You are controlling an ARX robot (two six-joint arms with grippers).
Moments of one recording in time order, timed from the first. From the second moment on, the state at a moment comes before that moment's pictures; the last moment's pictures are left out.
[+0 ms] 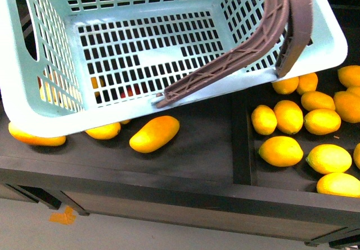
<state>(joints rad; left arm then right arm) -0.62 1.78 1.49 -0.35 0.03 -0.76 0.00 0.00 0.02 0.00 0.00 0.00</state>
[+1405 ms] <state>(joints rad) -0.63 1.75 1.47 -0.27 0.07 -0.80 -0.23 2.26 1.26 0.12 0.00 0.04</state>
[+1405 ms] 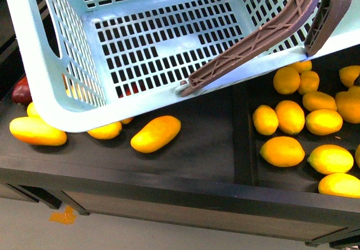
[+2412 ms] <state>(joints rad) -0.63 1.75 1.47 -0.27 0.07 -0.80 -0.29 2.75 1.88 -0.16 -0.01 -0.13</state>
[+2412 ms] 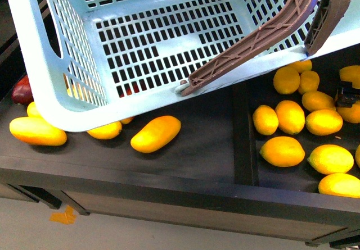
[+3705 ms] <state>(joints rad) -0.63 1.75 1.47 -0.27 0.07 -0.80 -0.31 2.52 1.59 0.09 -0.32 -0.07</state>
